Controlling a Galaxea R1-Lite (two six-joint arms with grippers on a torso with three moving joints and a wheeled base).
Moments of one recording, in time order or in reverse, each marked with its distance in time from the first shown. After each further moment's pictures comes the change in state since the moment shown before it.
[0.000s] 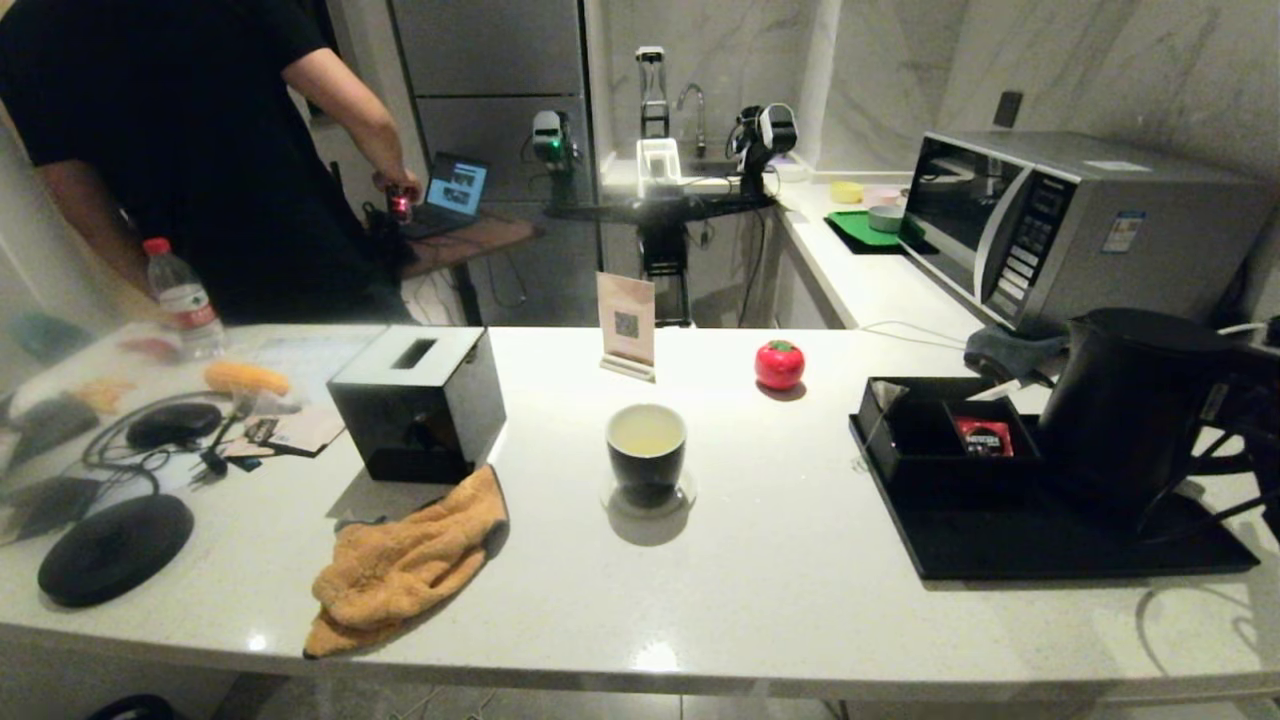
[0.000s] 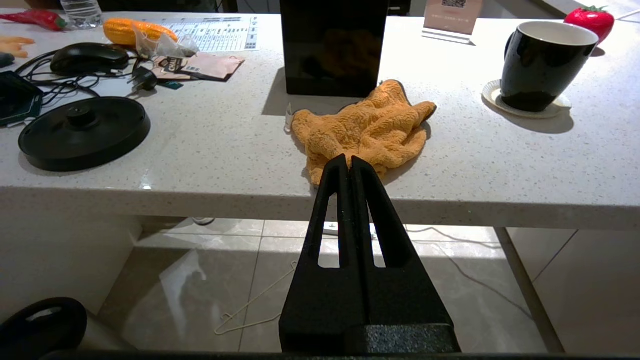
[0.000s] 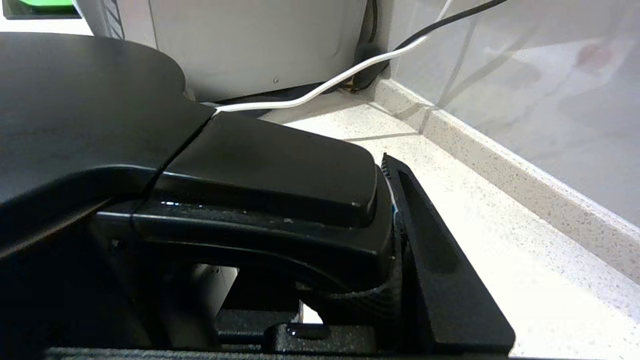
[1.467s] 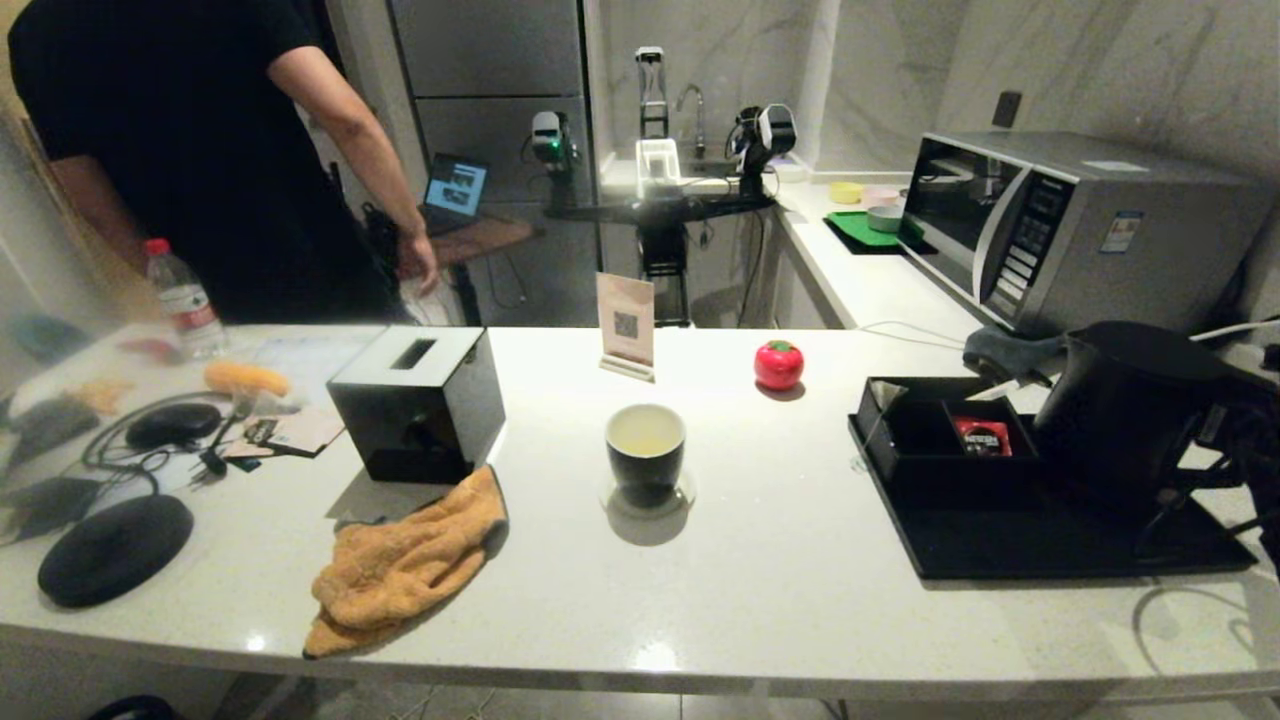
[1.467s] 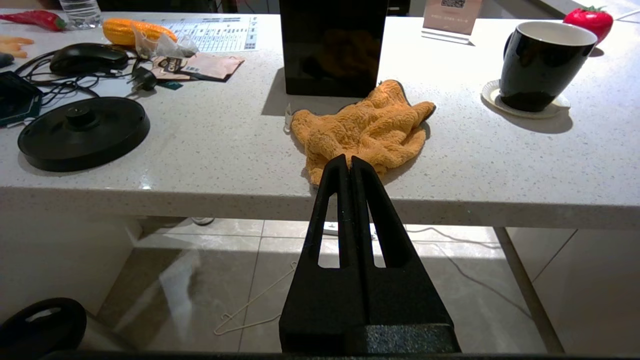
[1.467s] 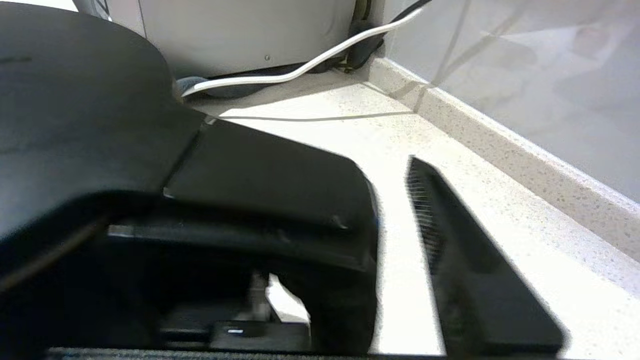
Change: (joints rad) left arm 0.000 0.000 0.000 0.000 -0.001 0.000; right arm -0.002 0.035 0.072 -0.074 -0.001 -0.007
